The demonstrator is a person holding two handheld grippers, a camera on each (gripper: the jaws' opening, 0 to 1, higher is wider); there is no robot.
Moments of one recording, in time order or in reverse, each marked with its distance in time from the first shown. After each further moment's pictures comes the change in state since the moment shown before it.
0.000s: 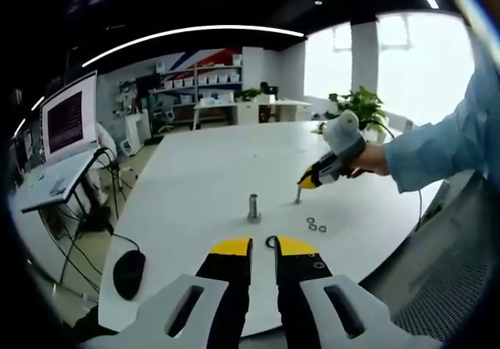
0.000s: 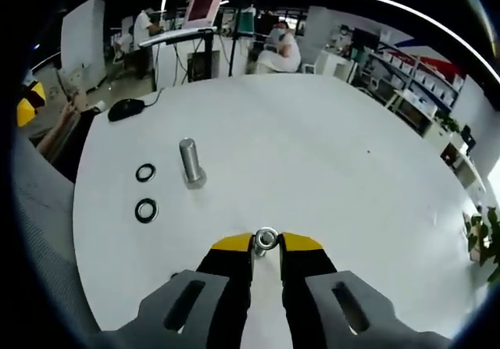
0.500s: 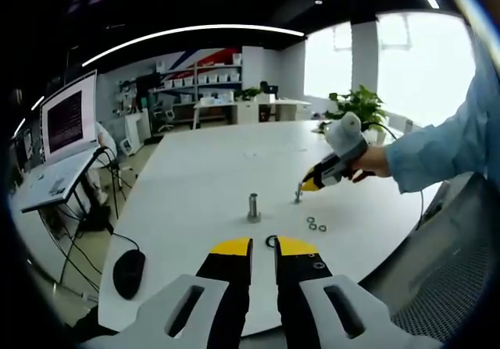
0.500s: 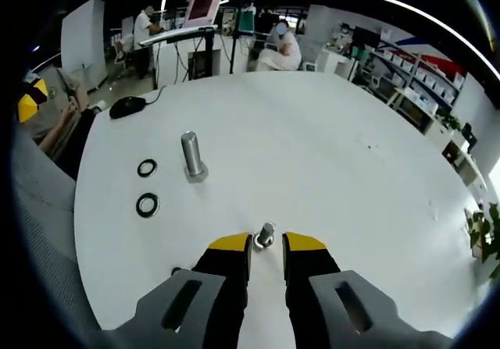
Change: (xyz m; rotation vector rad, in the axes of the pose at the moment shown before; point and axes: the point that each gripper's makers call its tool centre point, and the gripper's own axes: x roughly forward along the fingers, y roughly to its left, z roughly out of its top) left arm 0.000 0.000 -0.001 -0.001 0.005 0.000; right arm -0.002 0.002 -0.010 0.011 0.000 0.005
